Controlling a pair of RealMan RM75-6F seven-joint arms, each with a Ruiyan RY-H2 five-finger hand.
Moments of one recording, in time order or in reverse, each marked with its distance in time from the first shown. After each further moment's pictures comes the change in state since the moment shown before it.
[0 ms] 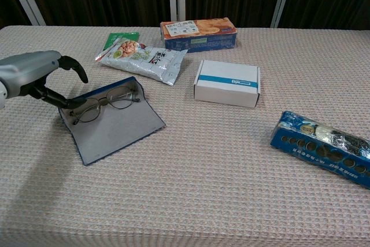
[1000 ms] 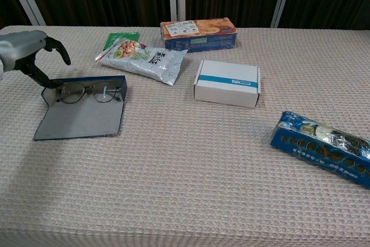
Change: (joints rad) left arm -0.057 0.016 -0.107 0.146 -0.111 -0.107 -0.015; right arm -0.013 -0.004 -0.001 0.004 0.007 0.008 0.005
